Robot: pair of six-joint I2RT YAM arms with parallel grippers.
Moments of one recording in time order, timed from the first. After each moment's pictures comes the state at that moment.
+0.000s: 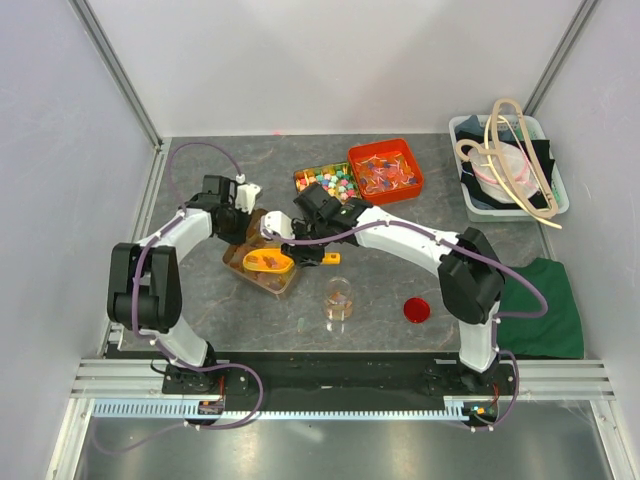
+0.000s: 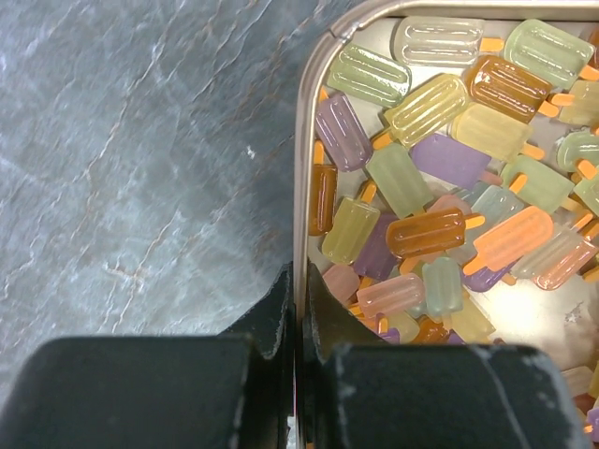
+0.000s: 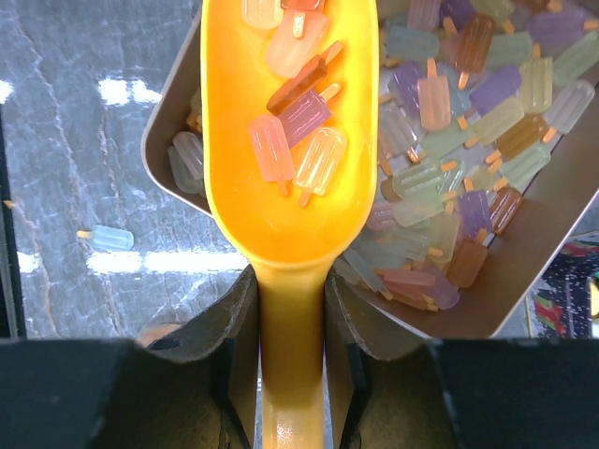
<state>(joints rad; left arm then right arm) -0.10 1.64 1.02 -0.44 0.18 0.35 0.87 1.94 1.57 -0.59 -0.42 -0.56</state>
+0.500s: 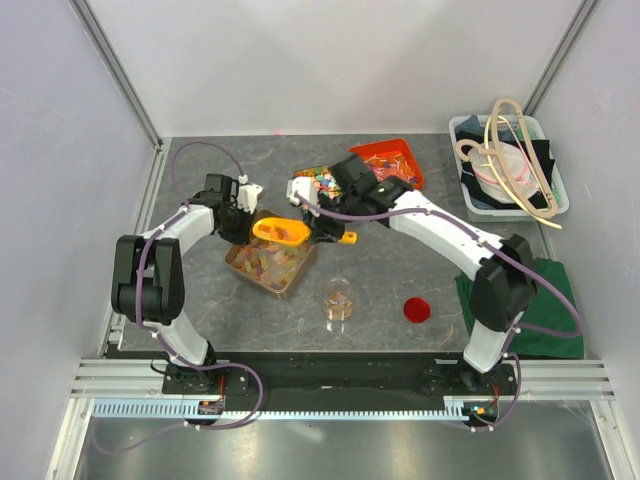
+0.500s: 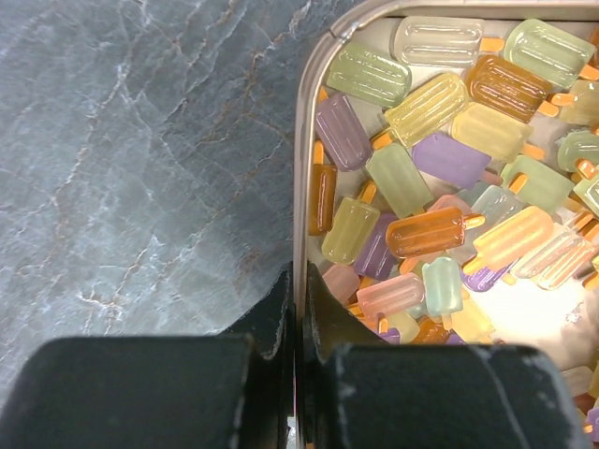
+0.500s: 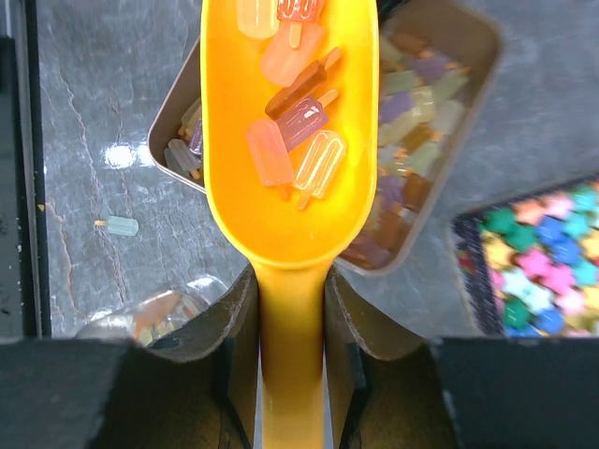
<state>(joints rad) -0.10 1.69 1.06 -0.46 0.24 0.35 0.75 1.80 1.57 -0.62 -0.54 -0.56</state>
